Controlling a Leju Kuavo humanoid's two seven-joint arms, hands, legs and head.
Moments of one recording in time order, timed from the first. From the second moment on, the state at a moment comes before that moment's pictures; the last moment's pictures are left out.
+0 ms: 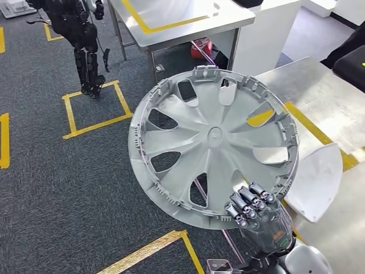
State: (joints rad) left arm -0.13 -0.03 -0.87 -0.24 0.19 0.09 0.14; right arm 0.27 -0.12 0.13 -2.02 1.57 -0.70 -0.50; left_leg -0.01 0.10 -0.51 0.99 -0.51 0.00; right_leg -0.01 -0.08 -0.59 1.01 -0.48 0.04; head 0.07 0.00
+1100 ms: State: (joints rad) left arm -0.13 -0.03 -0.84 -0.23 0.21 0.10 0.15; right arm 0.26 -0.12 0.13 -2.00 1.57 -0.70 -0.50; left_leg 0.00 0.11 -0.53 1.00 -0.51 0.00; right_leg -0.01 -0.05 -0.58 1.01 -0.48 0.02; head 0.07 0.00
